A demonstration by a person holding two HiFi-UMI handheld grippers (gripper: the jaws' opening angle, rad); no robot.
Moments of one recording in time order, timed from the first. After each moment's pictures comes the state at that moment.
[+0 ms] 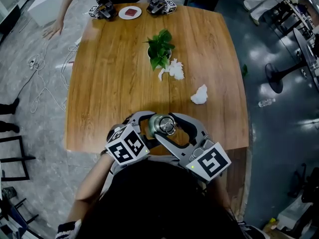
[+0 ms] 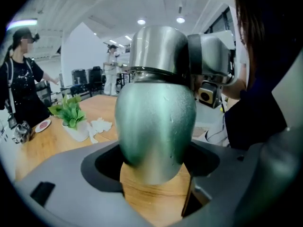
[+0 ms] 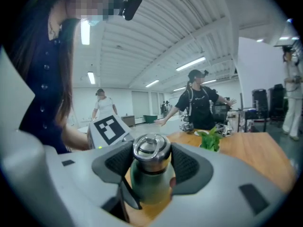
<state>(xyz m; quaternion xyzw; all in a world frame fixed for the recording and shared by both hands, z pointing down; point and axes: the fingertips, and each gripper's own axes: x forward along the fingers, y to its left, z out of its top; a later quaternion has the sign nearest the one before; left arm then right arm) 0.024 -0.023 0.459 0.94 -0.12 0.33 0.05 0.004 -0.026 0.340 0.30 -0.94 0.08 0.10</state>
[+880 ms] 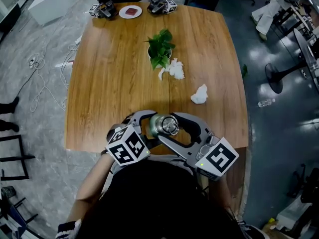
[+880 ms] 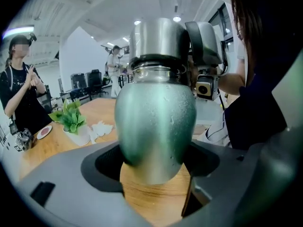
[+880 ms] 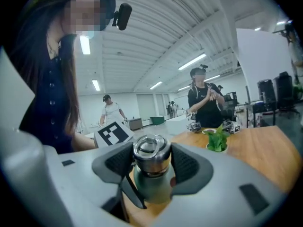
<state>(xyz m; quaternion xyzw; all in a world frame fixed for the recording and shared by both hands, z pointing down) 0.027 -0.023 0.456 0.94 -0.12 0.33 0.03 0.009 -0.022 0.332 0.26 -0.96 0.11 0.08</state>
